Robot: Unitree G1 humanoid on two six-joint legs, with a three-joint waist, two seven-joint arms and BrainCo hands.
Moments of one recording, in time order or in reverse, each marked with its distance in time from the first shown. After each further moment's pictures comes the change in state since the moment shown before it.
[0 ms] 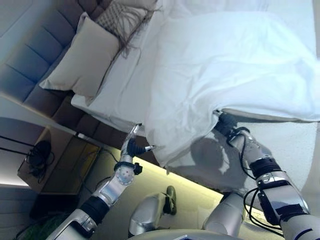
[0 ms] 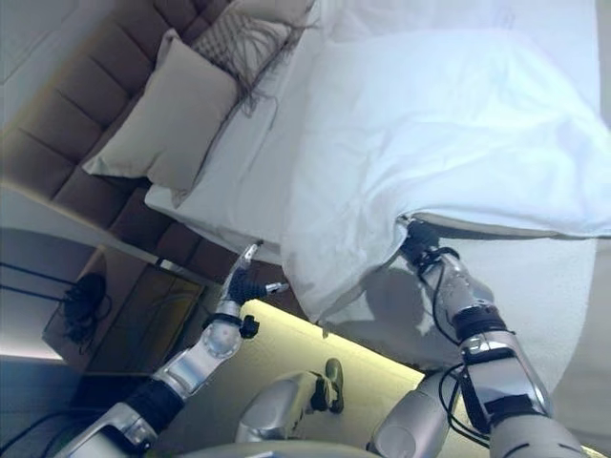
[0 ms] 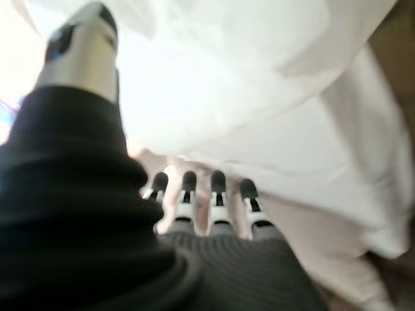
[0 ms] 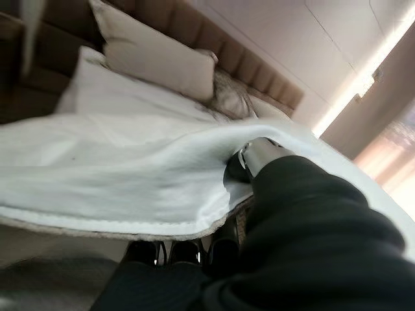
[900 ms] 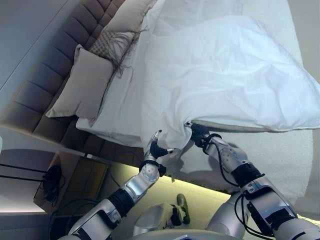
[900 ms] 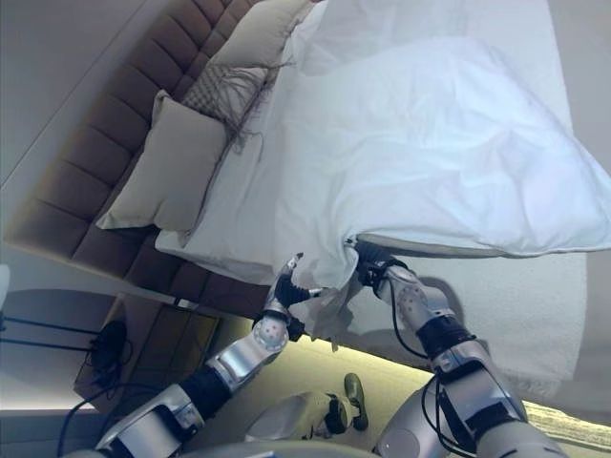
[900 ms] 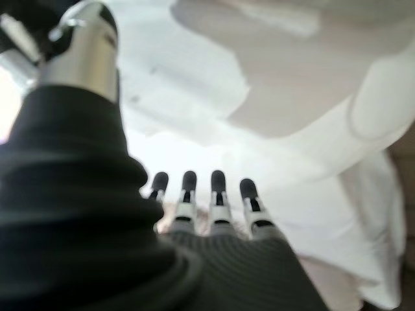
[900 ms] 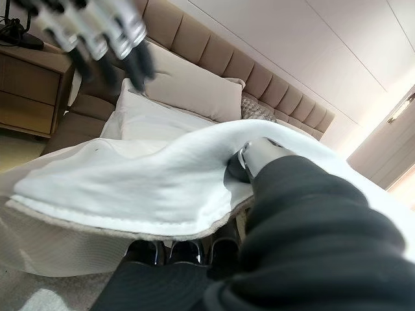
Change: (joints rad) left arm -0.089 -0.210 -0.127 0.130 -0.314 0.153 0.005; right arm 0.023 0.076 0.153 -0.167 -0.072 0.105 -0.183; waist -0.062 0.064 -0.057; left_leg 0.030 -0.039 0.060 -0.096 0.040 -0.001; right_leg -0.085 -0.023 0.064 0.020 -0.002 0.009
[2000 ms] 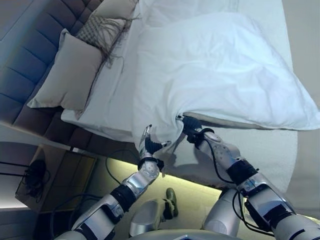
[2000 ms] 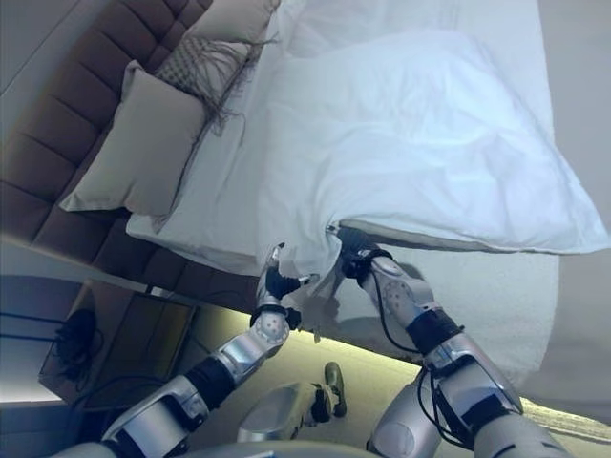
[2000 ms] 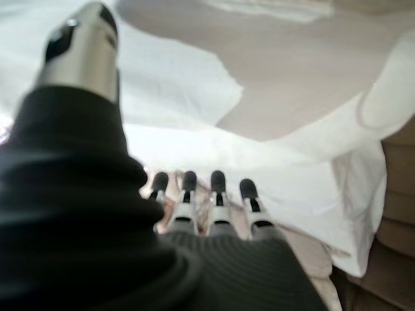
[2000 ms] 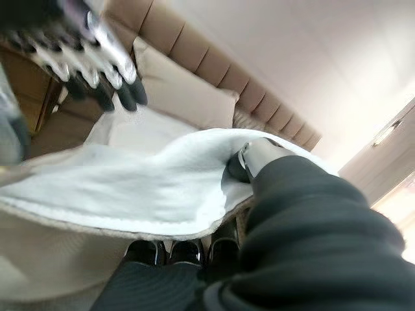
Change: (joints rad) left arm -0.054 -0.013 0.008 0.058 0.032 -0.006 0.254; right arm 0.010 0.021 0.110 -0.145 0.074 -0.118 -0.050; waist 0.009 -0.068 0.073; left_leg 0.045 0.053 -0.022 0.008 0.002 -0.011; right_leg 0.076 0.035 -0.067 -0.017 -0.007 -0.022
